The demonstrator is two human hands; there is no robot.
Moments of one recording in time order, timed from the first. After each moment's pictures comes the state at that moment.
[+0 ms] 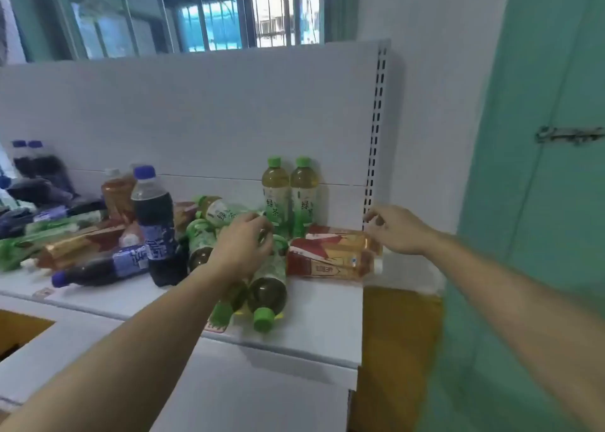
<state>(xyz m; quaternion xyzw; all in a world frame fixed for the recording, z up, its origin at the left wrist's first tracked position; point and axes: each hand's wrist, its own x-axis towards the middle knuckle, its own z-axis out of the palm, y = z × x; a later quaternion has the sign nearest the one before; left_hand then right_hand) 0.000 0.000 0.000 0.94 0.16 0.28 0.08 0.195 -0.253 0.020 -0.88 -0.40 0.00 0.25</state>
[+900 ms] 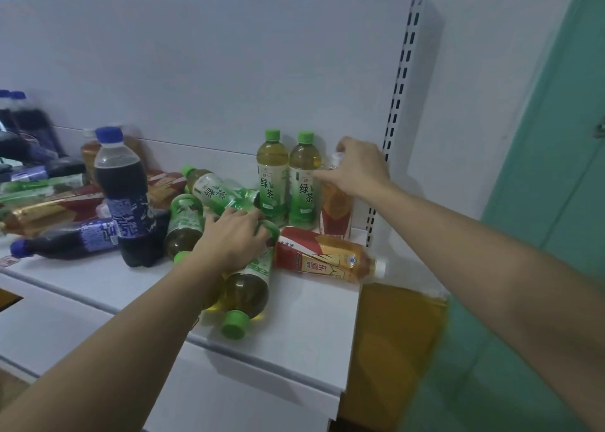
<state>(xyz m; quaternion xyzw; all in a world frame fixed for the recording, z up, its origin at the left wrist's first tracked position) 0.033 0.012 -0.023 0.96 0.25 0.13 0.05 0.230 -0.137 0.062 -0.87 -0.36 -0.20 0.27</state>
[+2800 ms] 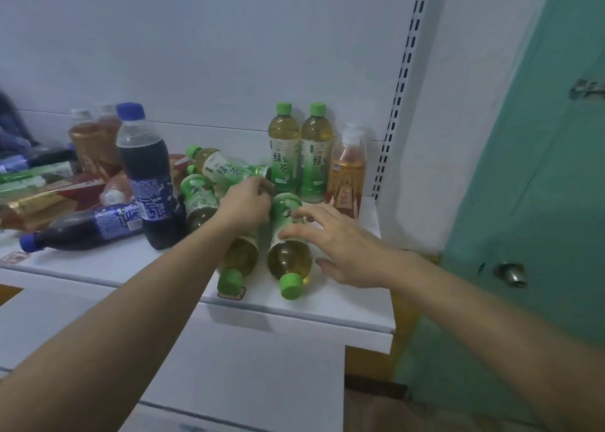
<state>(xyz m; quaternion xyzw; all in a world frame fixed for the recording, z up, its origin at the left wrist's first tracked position) 0.014 0.036 -0.009 0.91 0.24 0.18 0.29 0.069 -0.182 -0.025 -0.76 -0.64 -0.10 0.10</state>
